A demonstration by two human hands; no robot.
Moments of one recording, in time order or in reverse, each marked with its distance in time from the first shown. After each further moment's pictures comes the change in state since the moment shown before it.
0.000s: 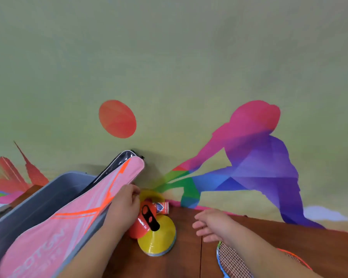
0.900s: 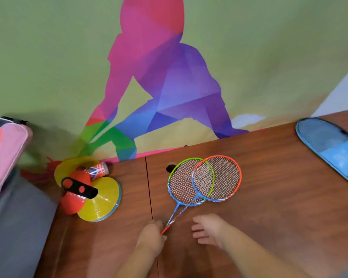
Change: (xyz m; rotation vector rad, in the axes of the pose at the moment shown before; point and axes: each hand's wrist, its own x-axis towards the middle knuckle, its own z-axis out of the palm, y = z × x) left_hand -0.205 0.020 0.288 0.353 -1.010 -0.007; right_hand 0.012 0.297 -0.046 0.532 0.157 0.430
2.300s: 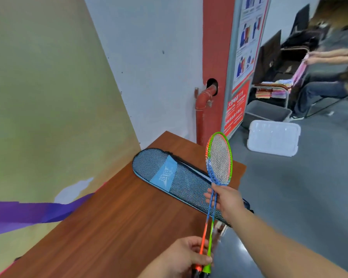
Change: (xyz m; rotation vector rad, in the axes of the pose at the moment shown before) left_hand -0.103 0.614 0.177 -0.589 -0.935 0.335; right_hand -0.203 0.103 -0.610 1.127 0.652 -0.584
